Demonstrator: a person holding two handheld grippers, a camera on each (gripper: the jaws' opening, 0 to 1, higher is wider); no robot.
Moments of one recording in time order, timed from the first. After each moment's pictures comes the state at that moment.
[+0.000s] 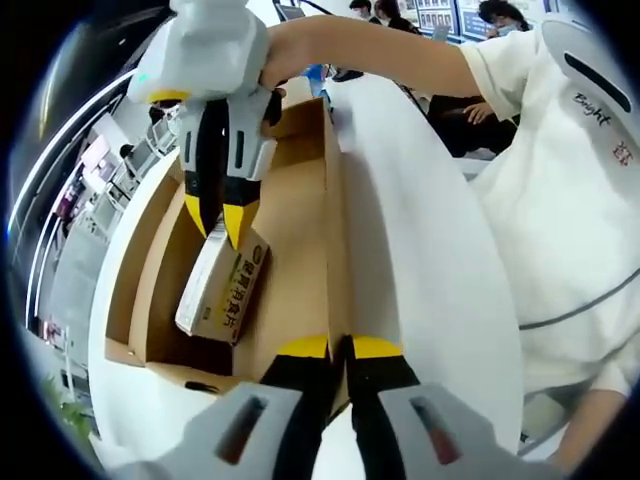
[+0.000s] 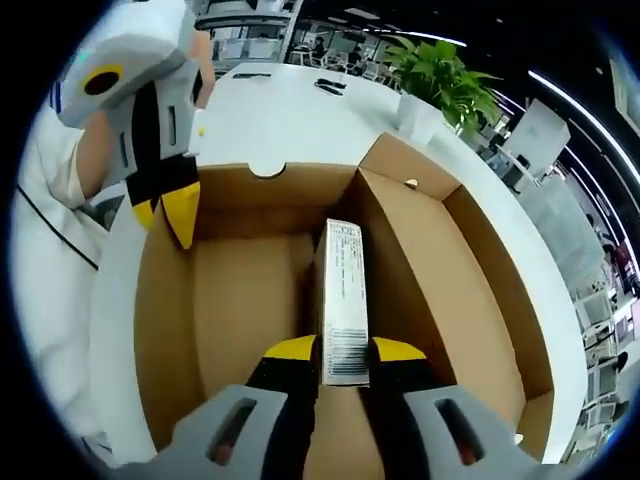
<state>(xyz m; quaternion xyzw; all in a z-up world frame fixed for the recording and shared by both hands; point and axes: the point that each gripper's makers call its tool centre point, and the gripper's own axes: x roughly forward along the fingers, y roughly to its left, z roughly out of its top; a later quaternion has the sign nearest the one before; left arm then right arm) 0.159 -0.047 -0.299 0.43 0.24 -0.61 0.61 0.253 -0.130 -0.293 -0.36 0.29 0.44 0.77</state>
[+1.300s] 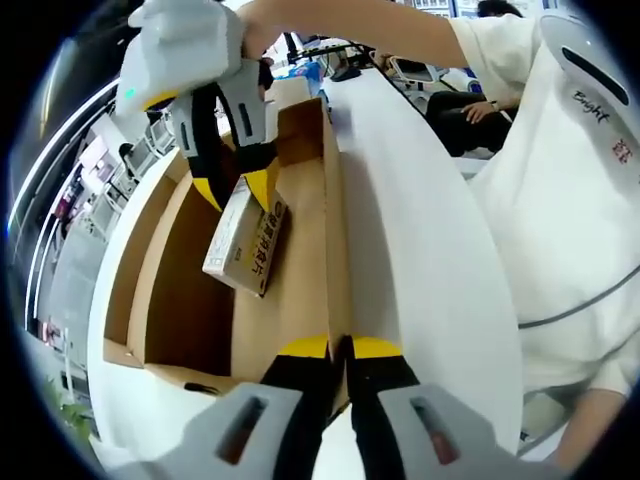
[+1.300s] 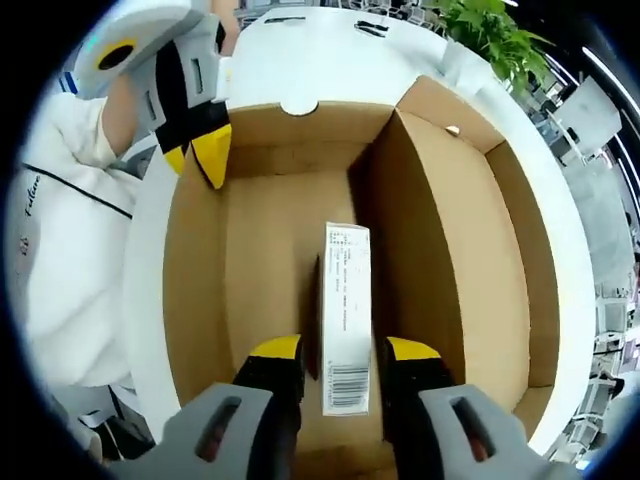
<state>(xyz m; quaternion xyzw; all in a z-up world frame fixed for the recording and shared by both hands) 0.159 -0.047 -0.300 0.43 0.25 -0.62 0.61 0.243 -0.147 -0.297 -0.43 0.41 0.46 0.66</state>
